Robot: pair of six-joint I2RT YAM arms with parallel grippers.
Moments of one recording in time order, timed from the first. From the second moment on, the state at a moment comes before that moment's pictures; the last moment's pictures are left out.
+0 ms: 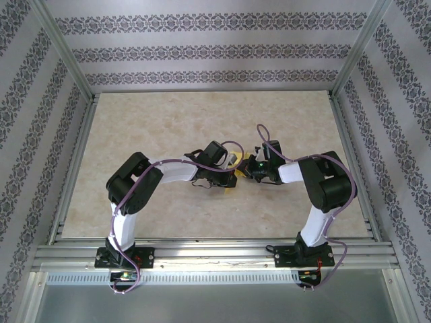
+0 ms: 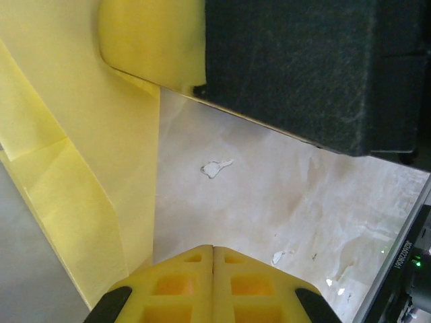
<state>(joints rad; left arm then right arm) -0.72 1.99 1.18 -0.17 0.52 -0.57 0.28 1.81 0.69 0.30 -0.64 0.97</state>
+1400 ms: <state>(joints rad) -0.72 1.91 0.86 0.23 0.58 -0.79 0.28 1.81 0.71 0.25 -0.65 0.95</state>
